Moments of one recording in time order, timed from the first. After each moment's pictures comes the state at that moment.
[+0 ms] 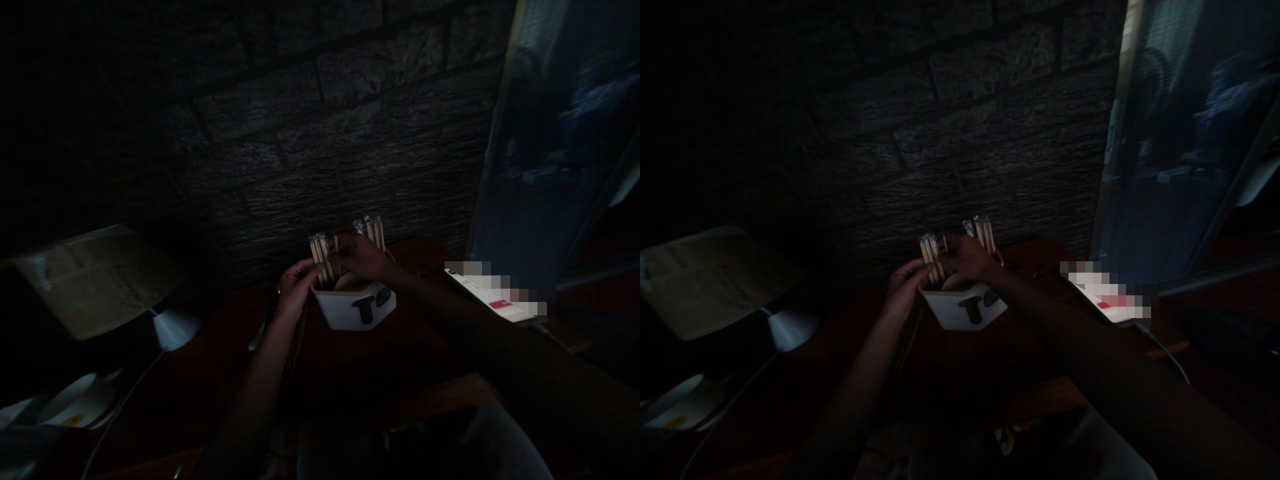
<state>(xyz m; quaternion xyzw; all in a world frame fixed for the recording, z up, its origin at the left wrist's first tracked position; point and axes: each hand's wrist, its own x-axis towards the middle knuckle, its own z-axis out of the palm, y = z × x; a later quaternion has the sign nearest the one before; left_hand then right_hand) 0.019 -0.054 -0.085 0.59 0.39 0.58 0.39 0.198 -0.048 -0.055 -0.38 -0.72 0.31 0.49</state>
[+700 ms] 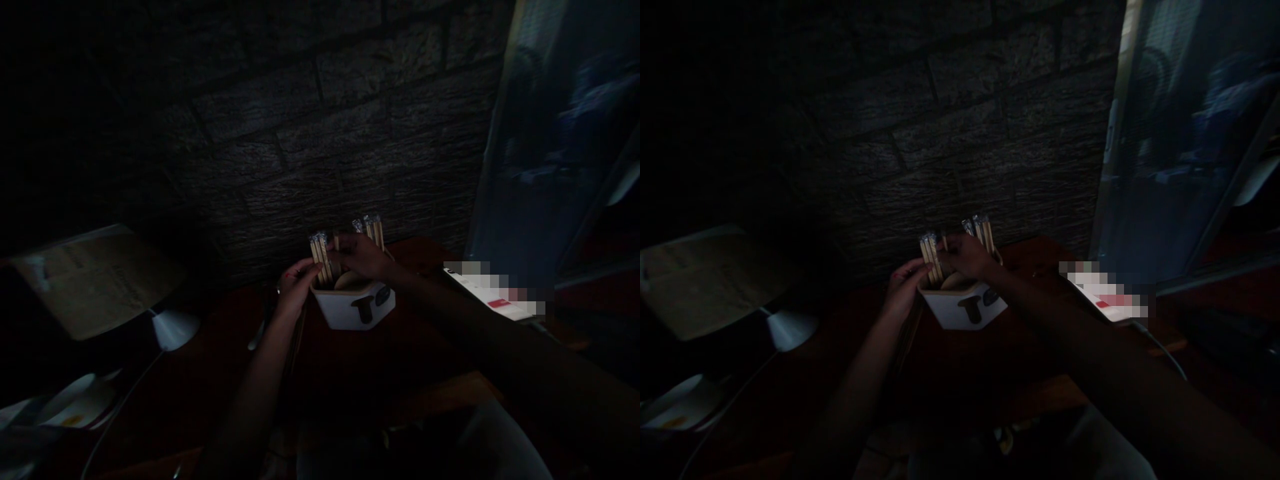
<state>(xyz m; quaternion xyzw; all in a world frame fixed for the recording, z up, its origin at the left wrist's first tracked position) 0.018 -0.052 -0.088 0.59 0.40 0.59 0.38 0.198 -0.044 -0.057 -0.38 -0.71 0.31 0.50</state>
